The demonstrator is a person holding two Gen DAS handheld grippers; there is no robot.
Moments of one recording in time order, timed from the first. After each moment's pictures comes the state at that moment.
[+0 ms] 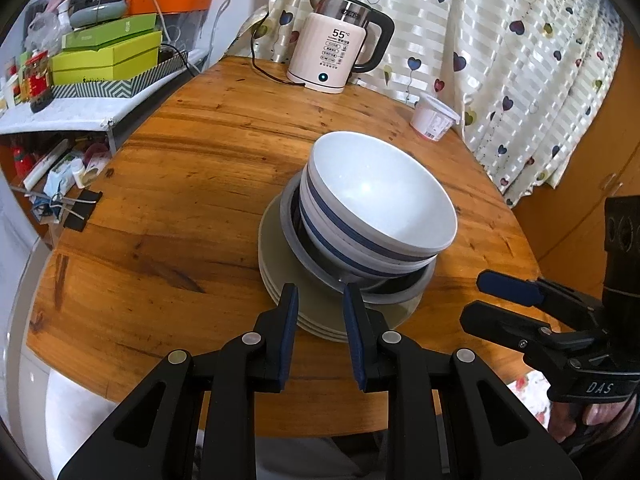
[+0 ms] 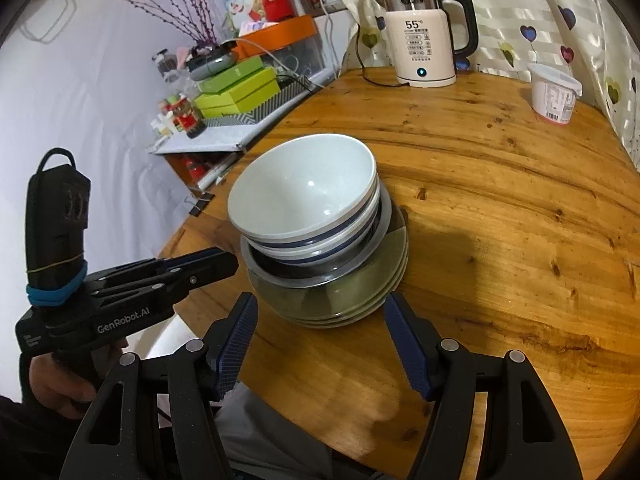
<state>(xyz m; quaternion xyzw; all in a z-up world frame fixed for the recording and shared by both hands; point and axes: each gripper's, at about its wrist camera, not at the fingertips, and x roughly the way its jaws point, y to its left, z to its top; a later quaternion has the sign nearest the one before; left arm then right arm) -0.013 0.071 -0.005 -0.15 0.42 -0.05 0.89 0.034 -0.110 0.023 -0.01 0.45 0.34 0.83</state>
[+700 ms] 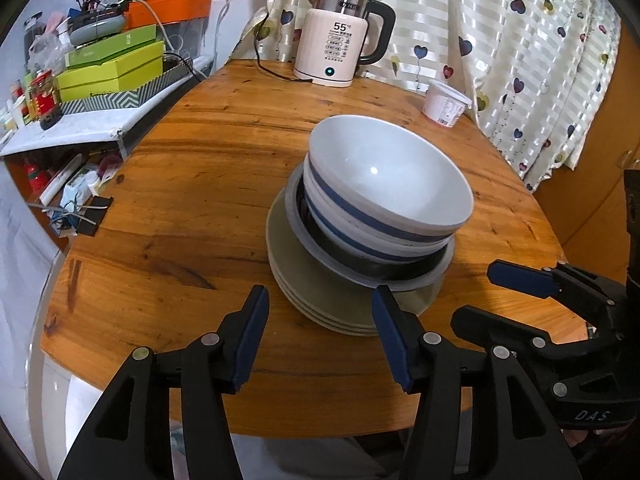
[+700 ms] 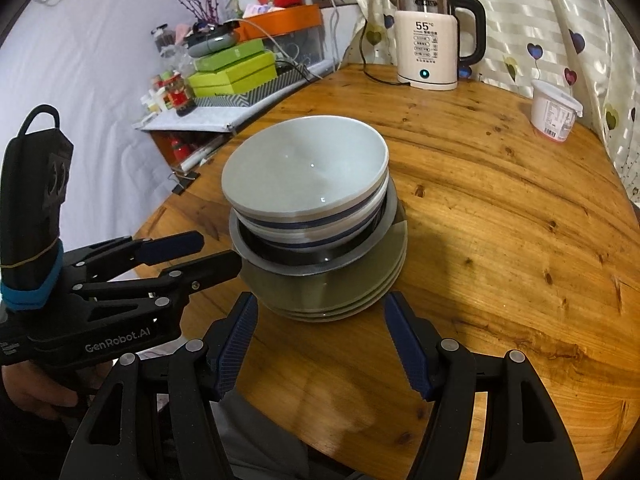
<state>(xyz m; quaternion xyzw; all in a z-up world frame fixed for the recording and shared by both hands) -0.014 0.059 -0.013 -0.10 0.43 -0.02 0.90 0.027 -0.094 0.011 -0.06 0.44 0.32 0.84</state>
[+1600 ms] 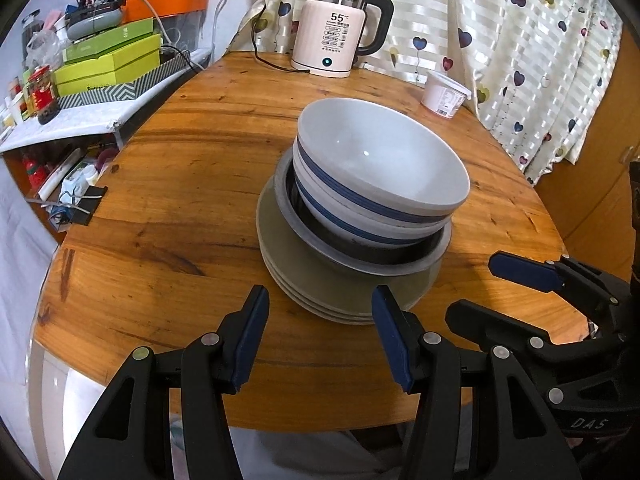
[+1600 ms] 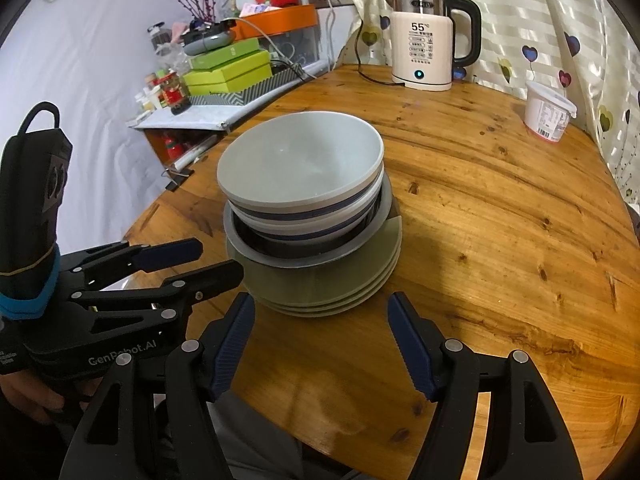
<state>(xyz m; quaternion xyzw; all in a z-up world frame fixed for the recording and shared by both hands) -0.015 0.049 -0.019 -0.11 0.44 -0.02 0.89 0.023 -0.094 0.008 -0.07 0.44 0.31 0.84</state>
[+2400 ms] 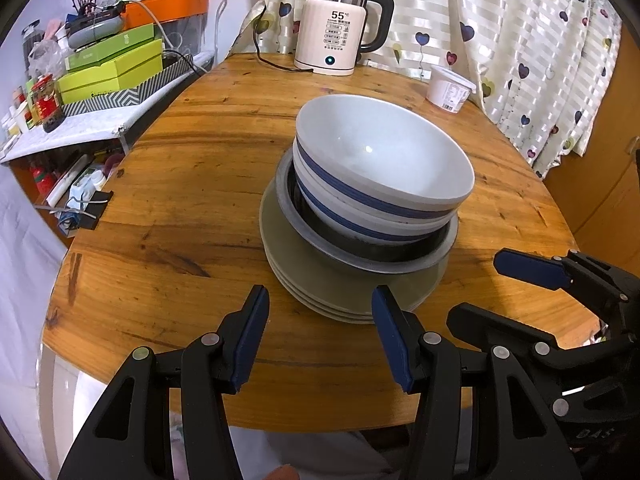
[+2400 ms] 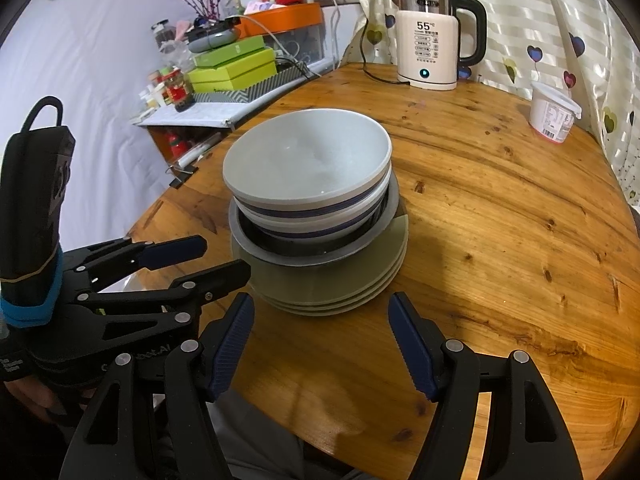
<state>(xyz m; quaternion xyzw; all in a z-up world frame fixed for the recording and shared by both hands) -0.013 0.046 -0.021 -0.09 0.44 -0.01 0.89 0.021 -0.090 0.008 -0.07 0.44 0.31 0.84</state>
